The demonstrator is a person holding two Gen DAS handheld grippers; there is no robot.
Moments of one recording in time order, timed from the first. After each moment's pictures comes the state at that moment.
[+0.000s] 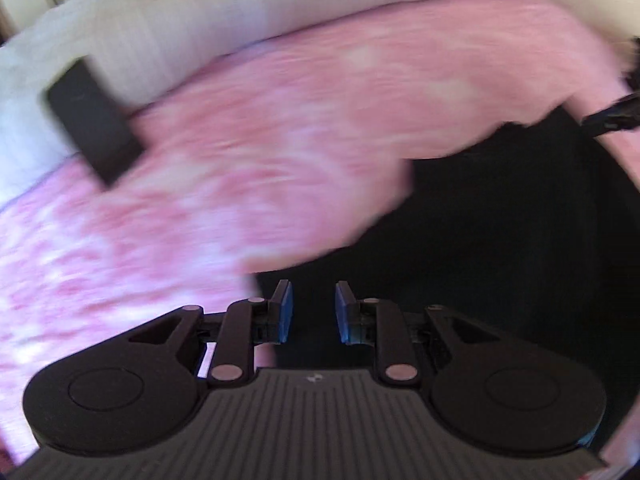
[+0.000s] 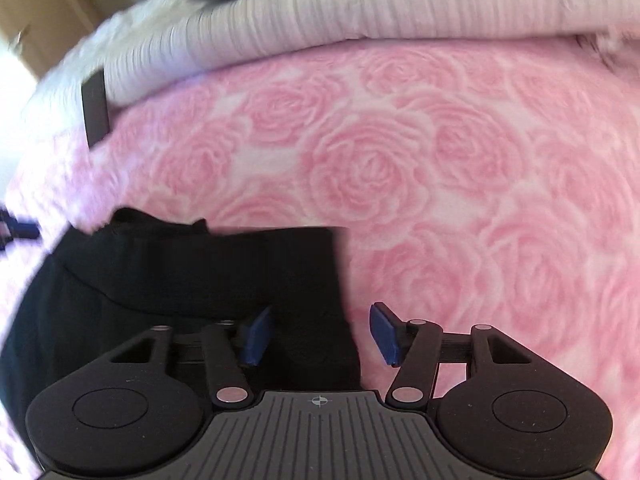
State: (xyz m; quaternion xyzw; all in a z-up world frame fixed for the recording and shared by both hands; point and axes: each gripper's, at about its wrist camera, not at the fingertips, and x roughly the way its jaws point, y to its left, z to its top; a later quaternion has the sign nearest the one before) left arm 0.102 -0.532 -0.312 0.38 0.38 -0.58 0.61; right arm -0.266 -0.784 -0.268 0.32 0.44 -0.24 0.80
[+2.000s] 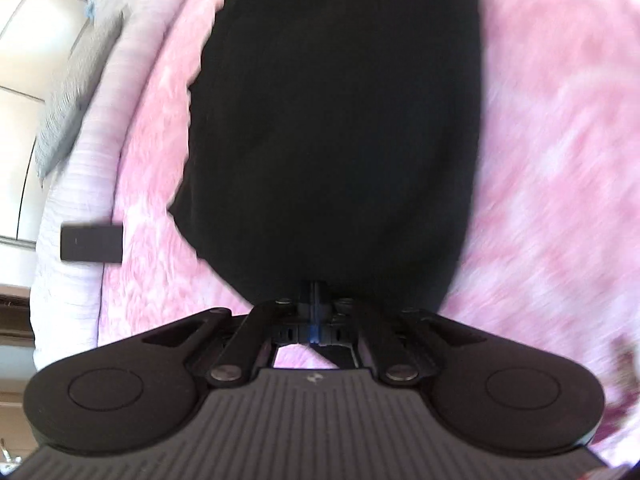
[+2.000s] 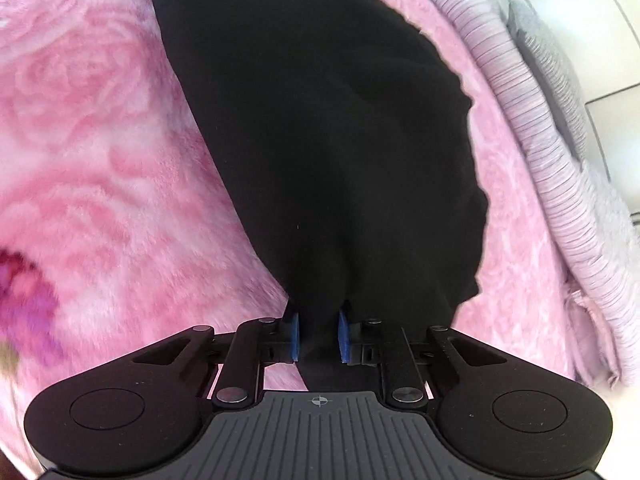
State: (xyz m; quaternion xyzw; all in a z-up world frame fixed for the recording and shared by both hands) left arm -0.043 -0.293 -0.351 0.64 0.03 -0.61 0.47; right arm -0.347 -0.445 -0.296 -0.25 0.59 -0.14 0.76
